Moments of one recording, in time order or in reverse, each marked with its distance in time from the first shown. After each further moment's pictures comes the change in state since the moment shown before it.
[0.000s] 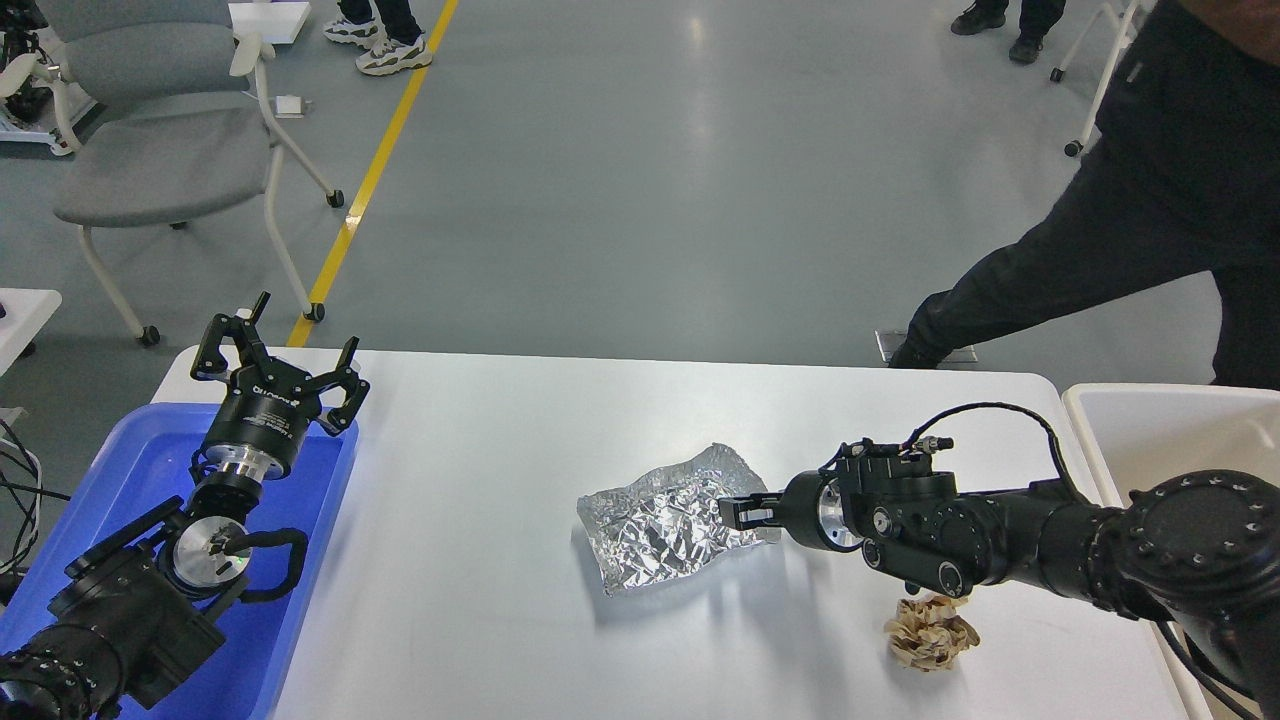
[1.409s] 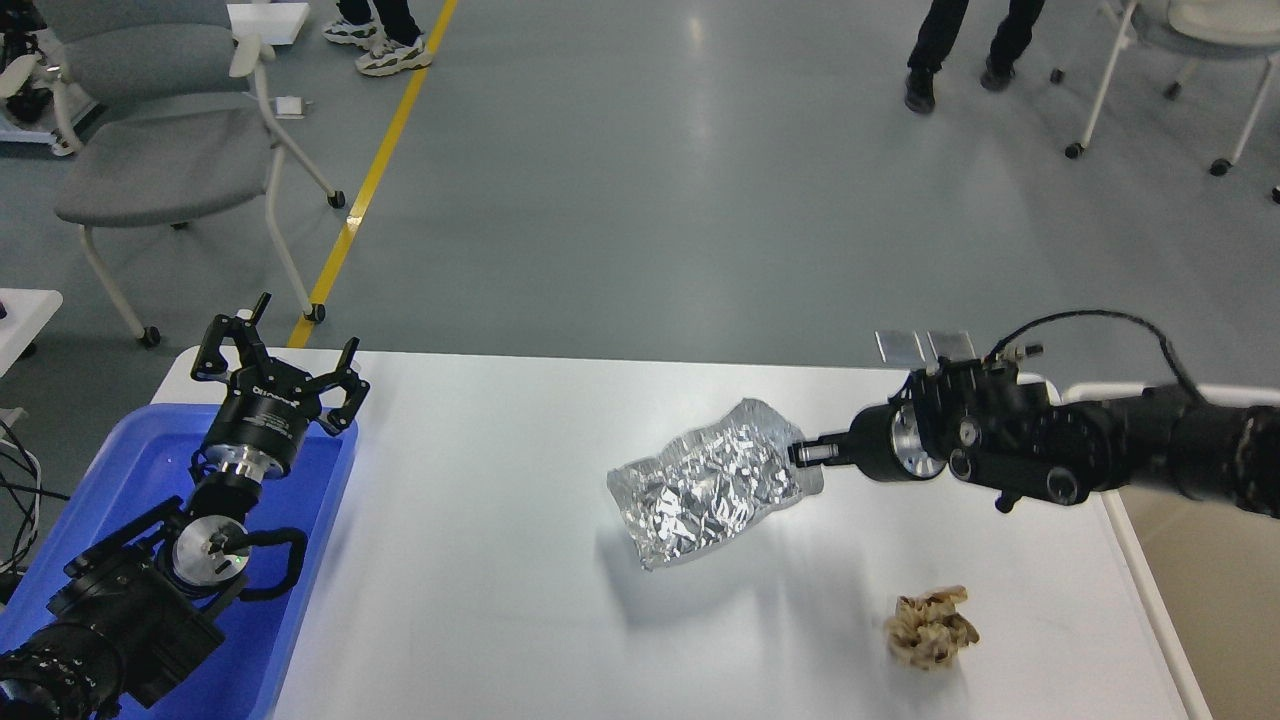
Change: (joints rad) left arm 0.000 0.000 0.000 0.000 0.000 0.000 0.000; right arm 0.263 -0.249 -0.085 0.282 0.065 0.112 0.025
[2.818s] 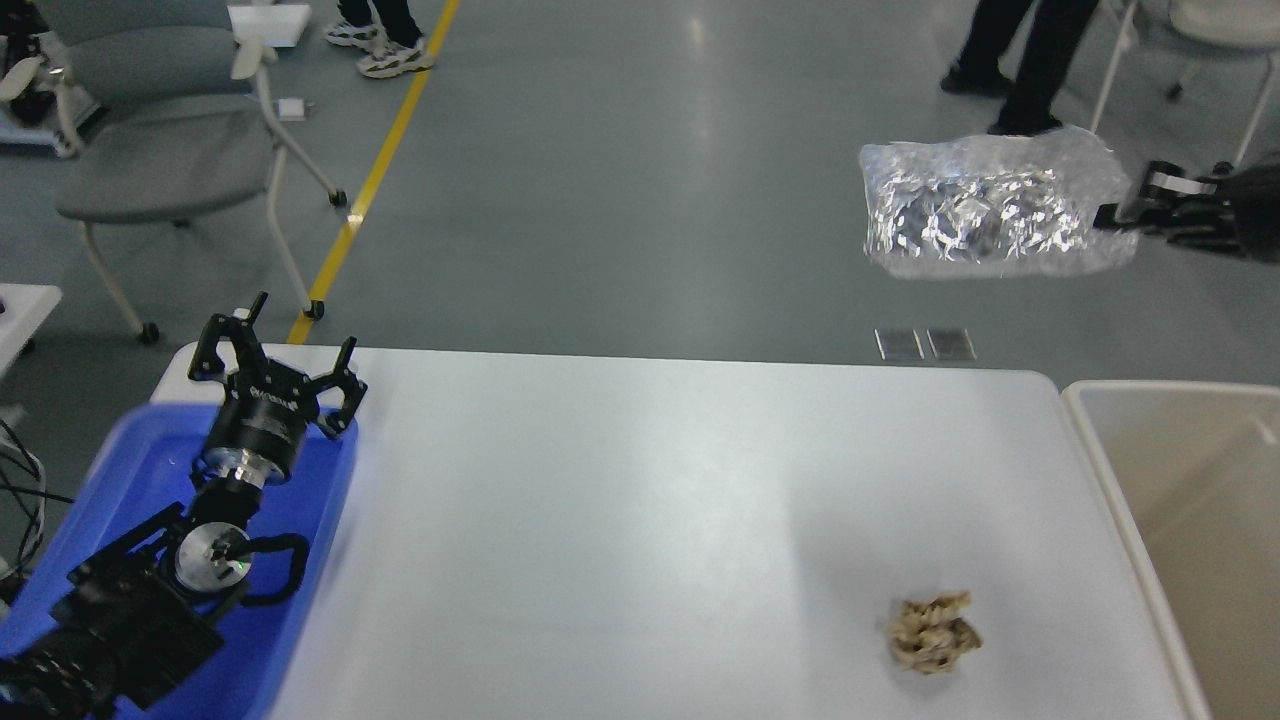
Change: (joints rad) left arm 0.006 0.001 -0.002 0.000 0.000 -0.001 0.000; right arm 0.567 -0.672 -0.164 0.204 0.294 0.259 0.003
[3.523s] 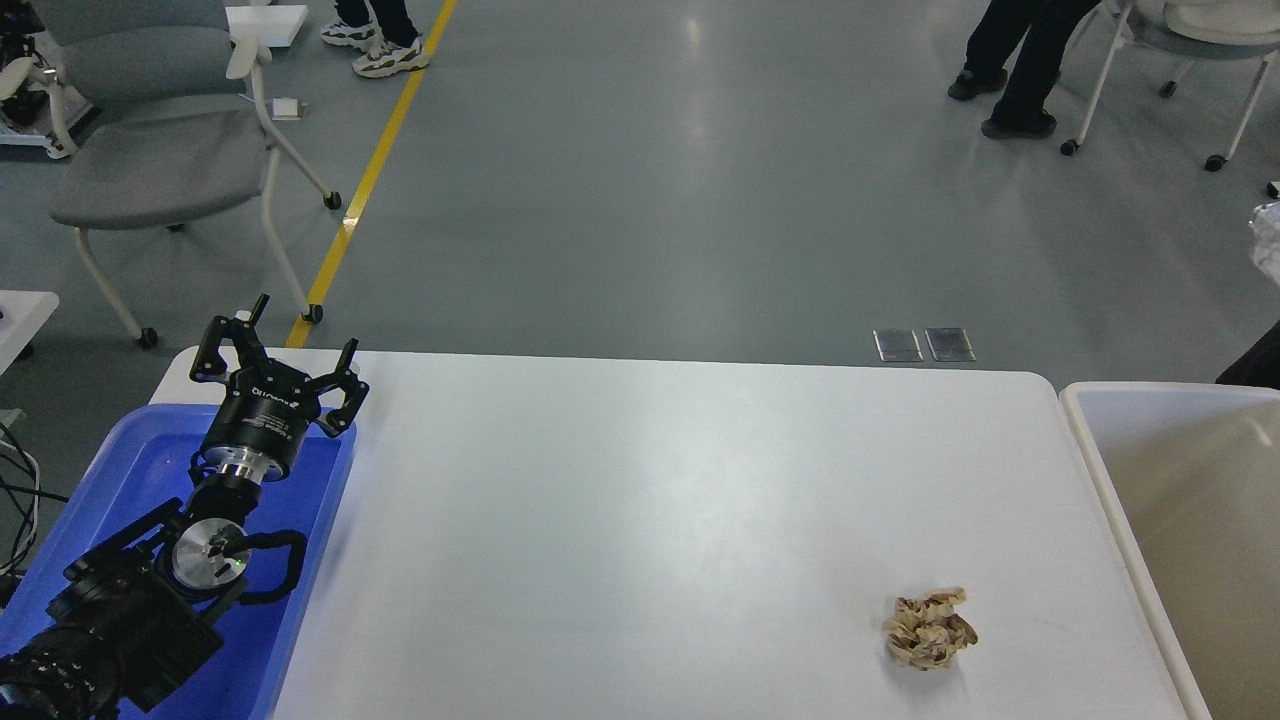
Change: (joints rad) left arm -0.001 0.000 0.000 0.000 0.000 0.001 0.000; right arm -0.701 -0.117 0.155 -0.415 0.739 -0.216 -0.010
